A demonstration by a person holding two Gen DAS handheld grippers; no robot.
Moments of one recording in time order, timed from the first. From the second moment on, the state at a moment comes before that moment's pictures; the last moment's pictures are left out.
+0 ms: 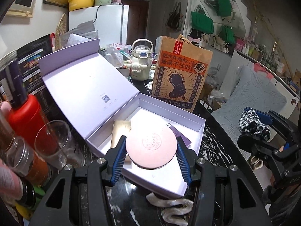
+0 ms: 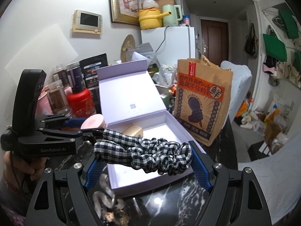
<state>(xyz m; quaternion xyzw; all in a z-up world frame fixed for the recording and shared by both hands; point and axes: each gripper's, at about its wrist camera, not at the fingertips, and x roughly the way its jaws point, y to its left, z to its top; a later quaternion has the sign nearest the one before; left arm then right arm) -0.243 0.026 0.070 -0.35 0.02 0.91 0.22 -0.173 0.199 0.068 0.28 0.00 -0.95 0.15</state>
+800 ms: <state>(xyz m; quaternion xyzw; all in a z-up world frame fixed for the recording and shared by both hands) -0.319 0.037 0.030 -0.39 0.05 0.90 0.20 -0.242 0.203 0.036 0.30 0.00 -0.94 0.14</state>
